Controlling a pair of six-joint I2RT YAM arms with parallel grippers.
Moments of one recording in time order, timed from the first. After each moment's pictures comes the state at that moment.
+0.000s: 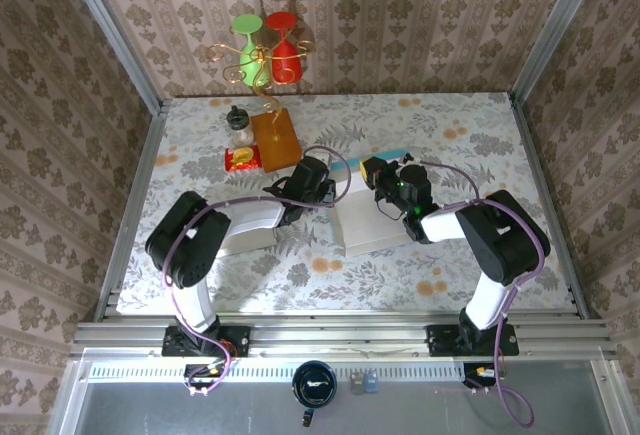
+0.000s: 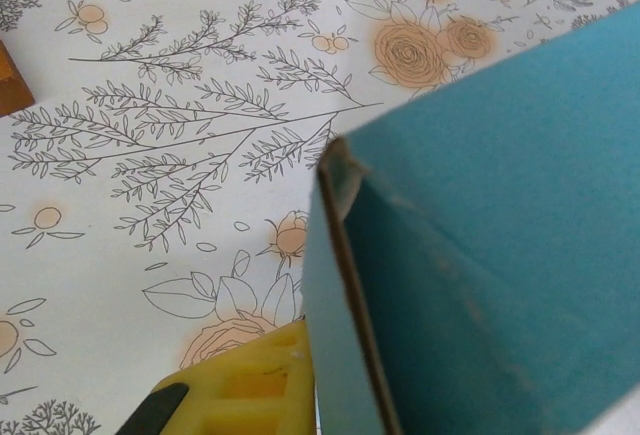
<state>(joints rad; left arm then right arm) -0.76 1.80 1.01 0.10 -0.10 -0.44 0.41 1.76 0.64 0.98 -0.14 1.60</state>
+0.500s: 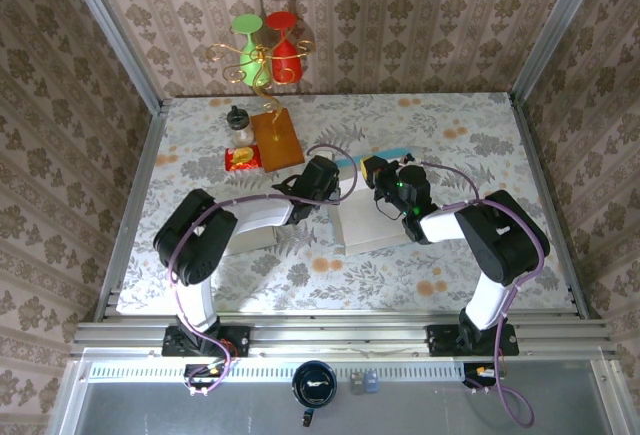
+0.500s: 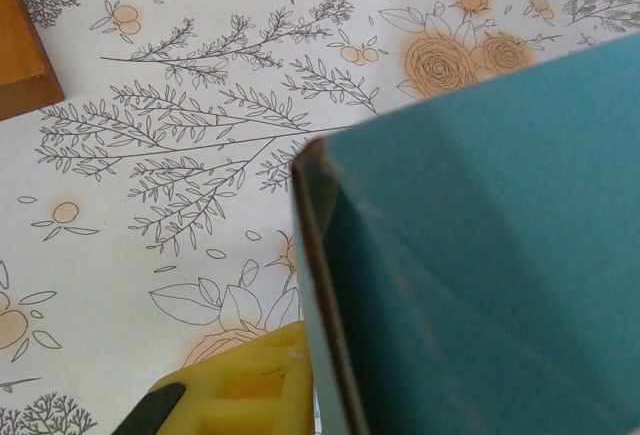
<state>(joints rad) -0.80 1.85 1.09 0.02 -0.21 -0.50 0.42 1.76 0.64 0.98 -0.10 1.62</state>
